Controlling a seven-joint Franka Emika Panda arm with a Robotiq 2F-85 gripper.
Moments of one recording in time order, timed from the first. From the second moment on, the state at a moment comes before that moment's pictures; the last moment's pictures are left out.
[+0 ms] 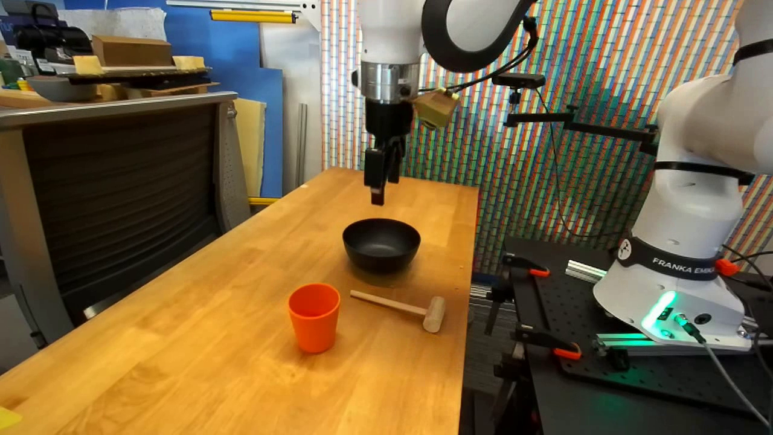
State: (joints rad) arm 0.04 -0.02 0.09 -2.39 -0.17 2.36 0.29
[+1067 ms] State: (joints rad) arm 0.24 0.40 0.13 -2.12 -0.17 2.42 0.36
